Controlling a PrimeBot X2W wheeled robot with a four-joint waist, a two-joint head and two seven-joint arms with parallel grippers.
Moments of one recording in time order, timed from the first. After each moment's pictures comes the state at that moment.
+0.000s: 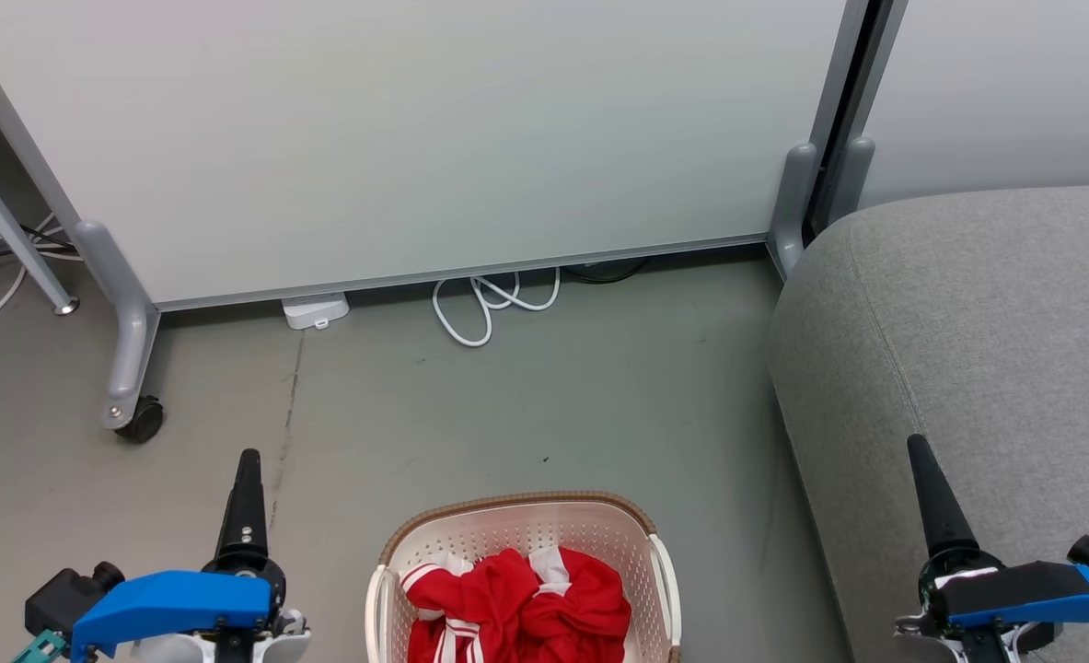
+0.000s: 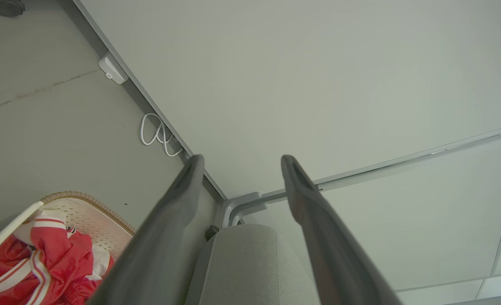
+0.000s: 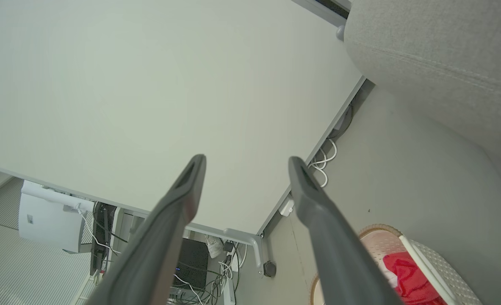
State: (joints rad) left arm -0.05 0.04 0.03 0.24 -1.23 -0.07 0.00; right arm -0.06 -0.04 -0.07 0.25 1.20 0.13 0.00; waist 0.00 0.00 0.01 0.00
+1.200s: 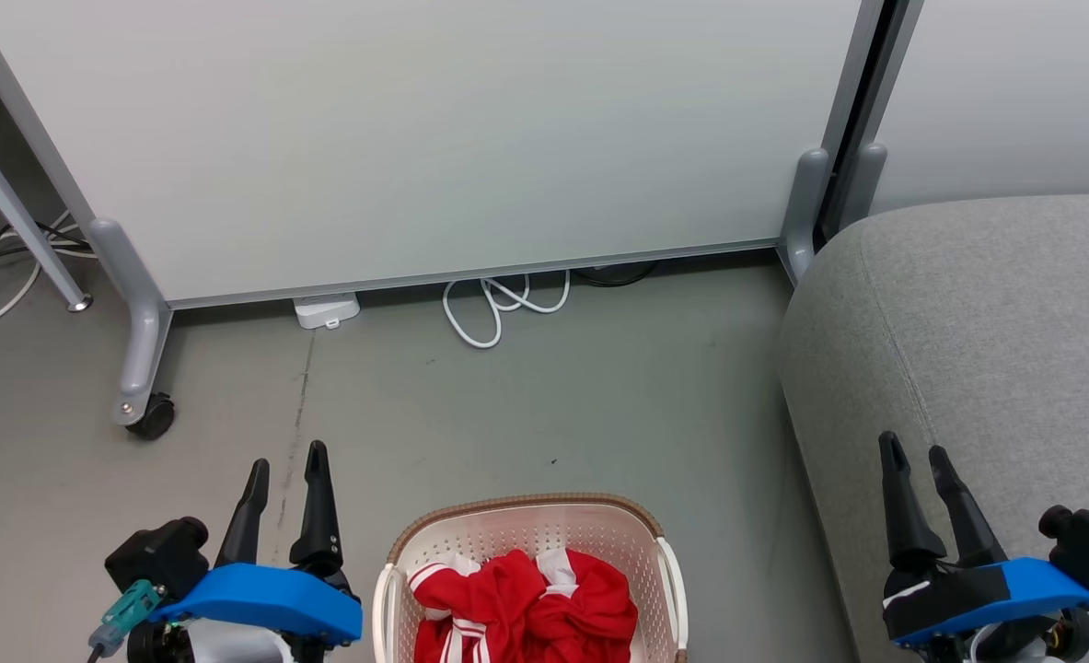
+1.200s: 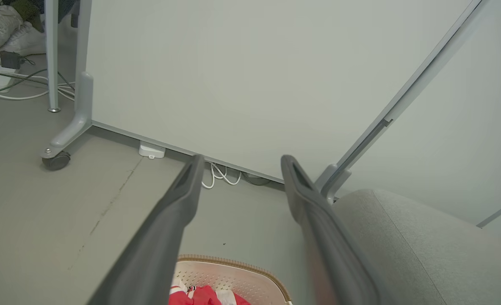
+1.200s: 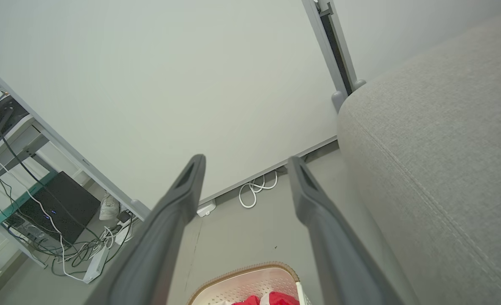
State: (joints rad) left arm -0.06 0.09 -0.13 0.26 -0.59 -0.03 -0.12; right arm -0.05 -0.04 -0.06 0.21 0.56 0.13 -0.11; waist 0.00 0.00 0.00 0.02
